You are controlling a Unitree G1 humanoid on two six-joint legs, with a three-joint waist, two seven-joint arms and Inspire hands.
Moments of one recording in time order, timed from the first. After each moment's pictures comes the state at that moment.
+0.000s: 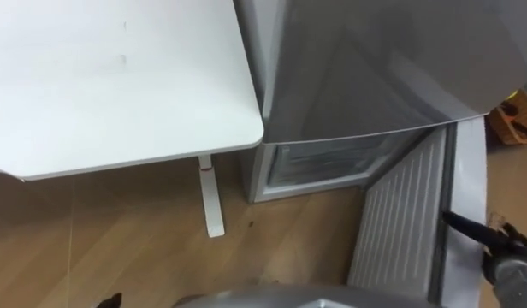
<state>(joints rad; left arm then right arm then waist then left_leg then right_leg) 0.23 0.27 0.11 1.04 0.26 0.09 -0.06 0.16 -0.39 -0.07 0.71 0.56 0.03 -0.04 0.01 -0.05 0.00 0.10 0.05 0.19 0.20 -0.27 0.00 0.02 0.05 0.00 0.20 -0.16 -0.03</state>
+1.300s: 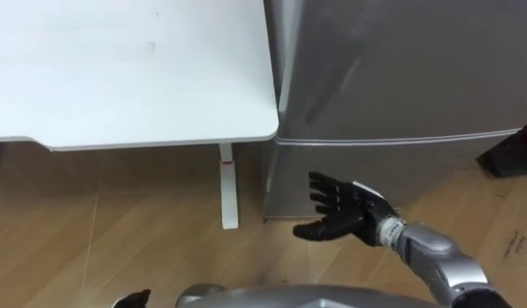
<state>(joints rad) 0.23 0.25 -0.02 1.03 0.27 0.15 -0.10 0.09 -0.33 0.24 0.68 0.19 0.08 0.42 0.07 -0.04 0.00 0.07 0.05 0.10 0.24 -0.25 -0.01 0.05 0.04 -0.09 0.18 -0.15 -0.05</state>
